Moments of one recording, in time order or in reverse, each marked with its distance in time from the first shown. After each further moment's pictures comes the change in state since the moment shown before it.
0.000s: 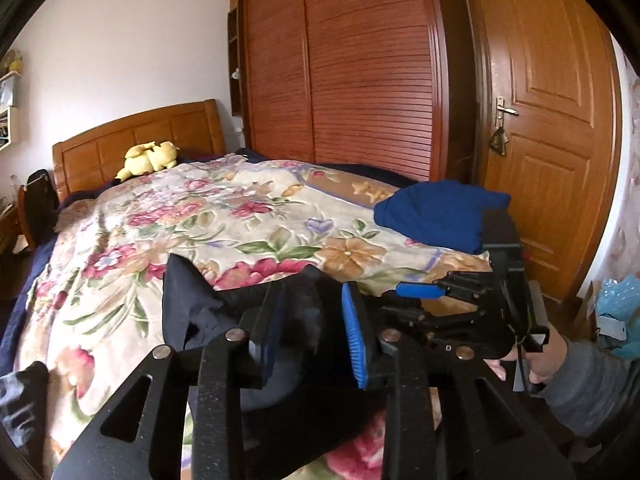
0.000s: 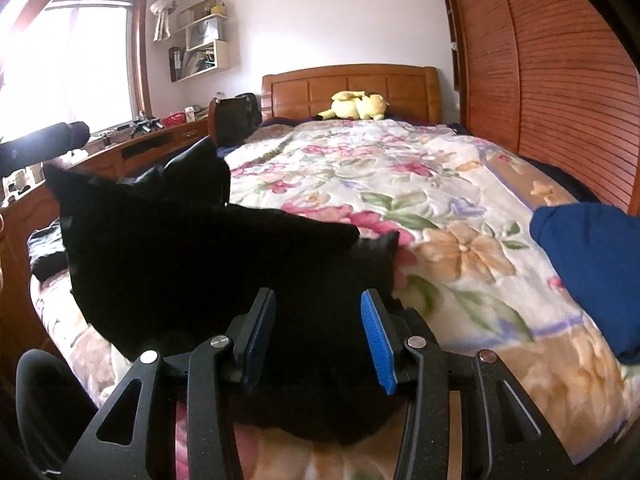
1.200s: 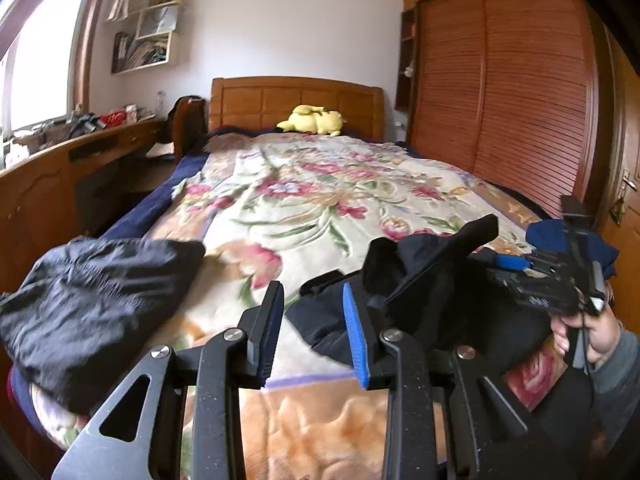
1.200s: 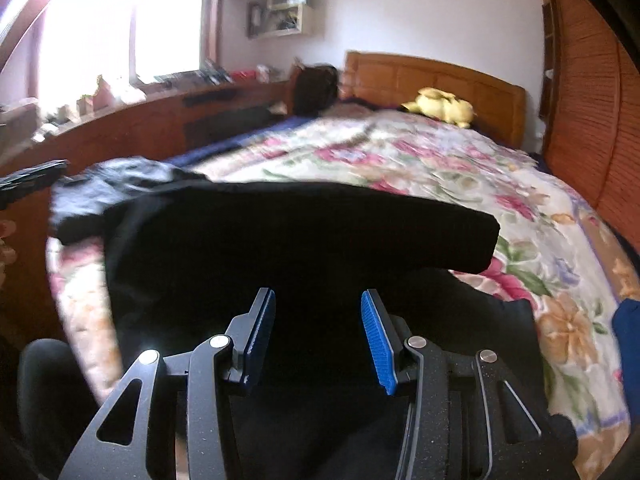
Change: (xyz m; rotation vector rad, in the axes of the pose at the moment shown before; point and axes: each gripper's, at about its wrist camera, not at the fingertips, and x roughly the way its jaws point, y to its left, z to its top) left arm -0.119 0.185 -0.136 -0.351 0.003 0.426; right arm 0.147 0.074 0.056 -0.234 0.129 0.074
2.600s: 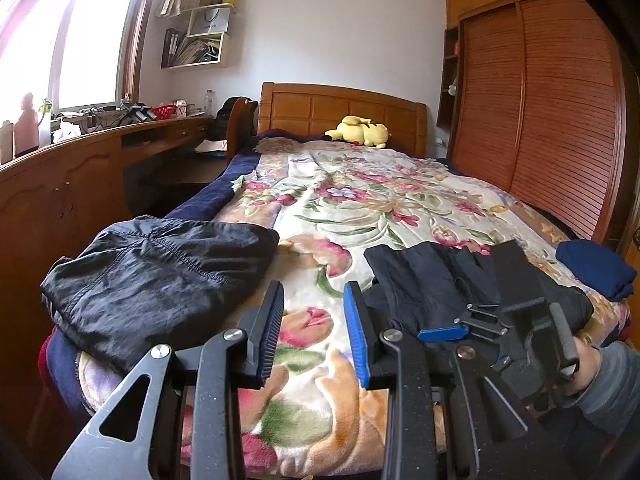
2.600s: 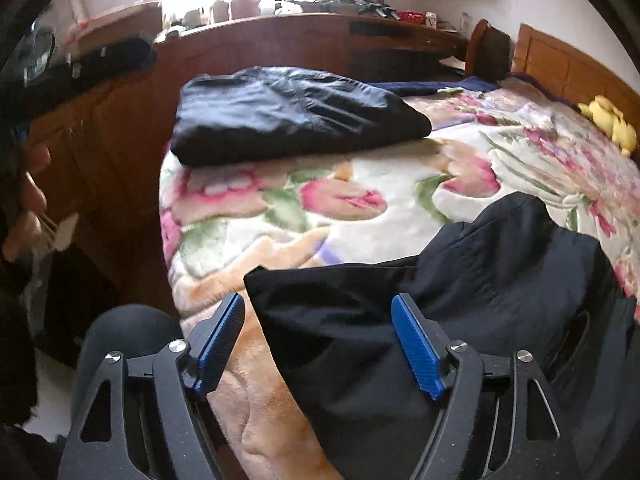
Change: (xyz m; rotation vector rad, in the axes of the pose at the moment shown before) left arm -0.048 0.074 -0.029 -0.074 -0.044 0.118; right arm 0.114 0.142 0.040 -0.337 0.165 0.484
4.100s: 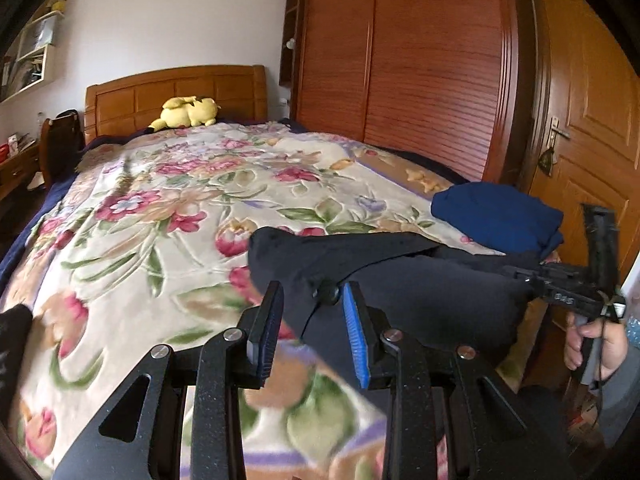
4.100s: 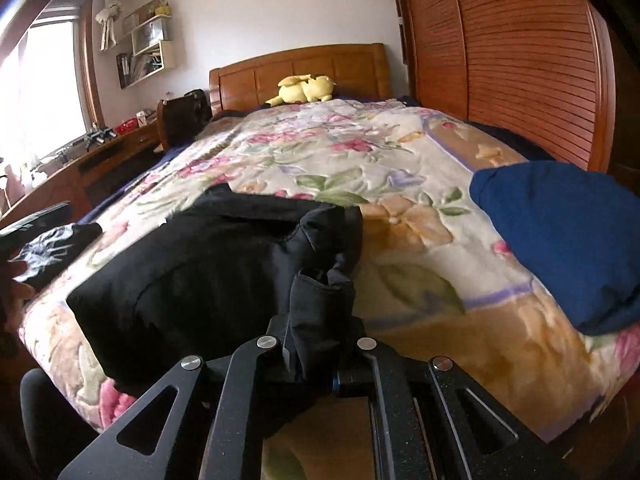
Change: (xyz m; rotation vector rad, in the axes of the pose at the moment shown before) left arm 0.141 -0.308 0.039 0.268 0.127 -0.454; right arm -0.306 -0.118 -0.244 0.705 -0.286 -0.647
